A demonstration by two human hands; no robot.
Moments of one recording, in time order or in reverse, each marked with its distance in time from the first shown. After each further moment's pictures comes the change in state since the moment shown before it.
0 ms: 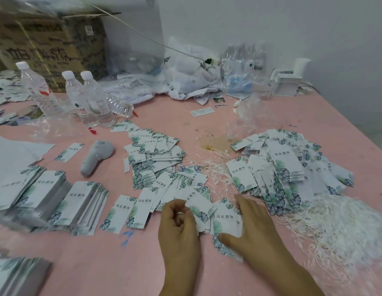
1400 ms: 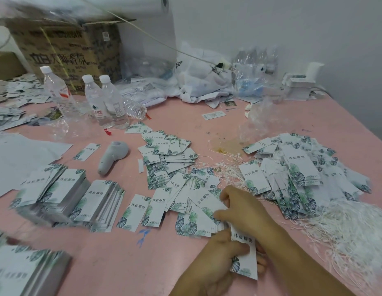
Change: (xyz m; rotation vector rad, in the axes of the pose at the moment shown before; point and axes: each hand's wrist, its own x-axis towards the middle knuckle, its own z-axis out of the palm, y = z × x) left_hand -0.018 0.021 0.003 -0.312 -0.880 -0.726; right_hand 0.061 -0.055 -0.008 -0.071 -0.241 0.080
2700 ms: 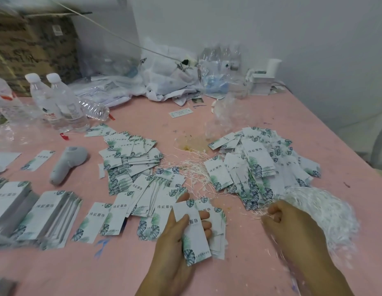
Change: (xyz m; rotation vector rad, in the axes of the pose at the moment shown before) left_hand 0.014 -0.001 -0.003 -0.460 0.137 0.260; right_hand -0.096 0.110 -0.034 0.019 0.415 0.430
